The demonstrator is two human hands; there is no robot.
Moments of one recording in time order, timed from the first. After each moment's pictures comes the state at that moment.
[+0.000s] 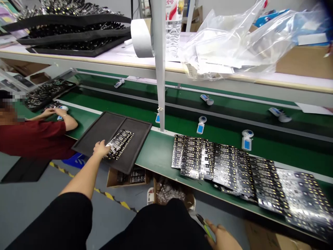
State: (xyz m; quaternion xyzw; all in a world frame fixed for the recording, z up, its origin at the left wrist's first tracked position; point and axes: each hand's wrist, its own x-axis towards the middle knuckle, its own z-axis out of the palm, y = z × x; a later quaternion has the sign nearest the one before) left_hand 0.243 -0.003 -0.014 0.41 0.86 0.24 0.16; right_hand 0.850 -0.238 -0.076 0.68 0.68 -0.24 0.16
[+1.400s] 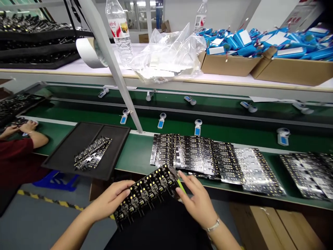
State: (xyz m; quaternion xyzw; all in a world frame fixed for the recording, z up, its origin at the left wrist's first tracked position) left_hand 0.511 -0.161 0.099 0.76 0.47 0.16 0.43; right_hand 0.850 -0.181 0.075 0.56 0.73 -0.24 -0.30
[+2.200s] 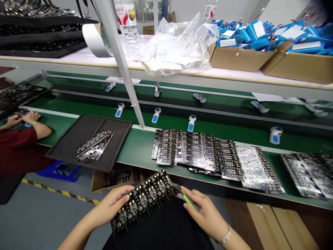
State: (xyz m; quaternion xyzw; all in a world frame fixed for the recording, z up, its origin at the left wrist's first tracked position) left_hand 0.505 -0.200 0.070 0.66 0.49 0.18 0.54; right_hand 0.866 -0.226 0.054 0.56 0.75 -0.31 -0.15
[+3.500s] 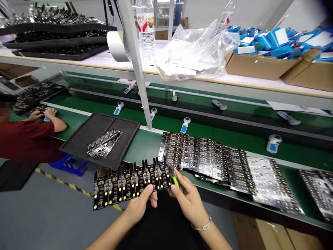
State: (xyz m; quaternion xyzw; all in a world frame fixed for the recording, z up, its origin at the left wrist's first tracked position) left_hand 0.585 -0.207 0.056 0.45 0.51 0.37 0.63; right_hand 0.788 -0.178 0.070 0.52 0.65 -0.41 -0.38
